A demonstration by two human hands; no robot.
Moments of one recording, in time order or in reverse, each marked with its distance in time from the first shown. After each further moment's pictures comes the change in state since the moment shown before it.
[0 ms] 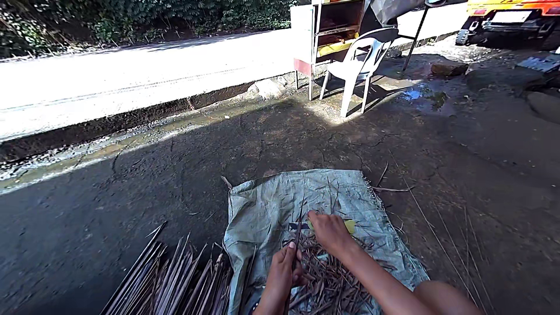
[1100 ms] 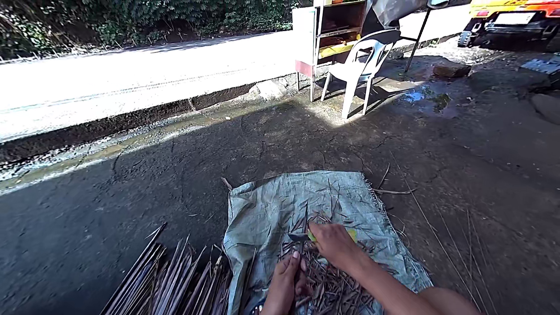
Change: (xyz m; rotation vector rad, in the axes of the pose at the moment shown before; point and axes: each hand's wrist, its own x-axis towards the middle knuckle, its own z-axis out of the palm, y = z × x) left_hand -0.003 -0.011 -0.001 -0.094 -0.103 0.032; right_hand -0.018 0.003 -0.004 0.051 -0.035 -0.140
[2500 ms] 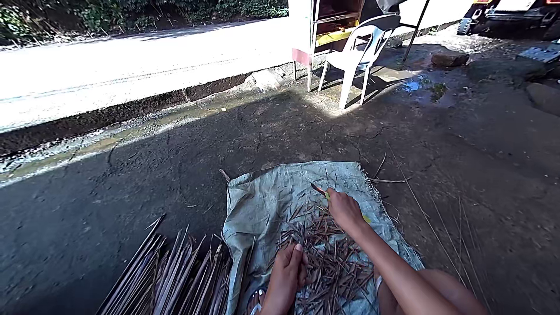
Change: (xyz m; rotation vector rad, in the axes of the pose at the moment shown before) left_hand -0.005 -0.003 0.004 0.255 0.043 0.051; right_hand 0.024 0.029 -0.019 0.128 0.110 0.436
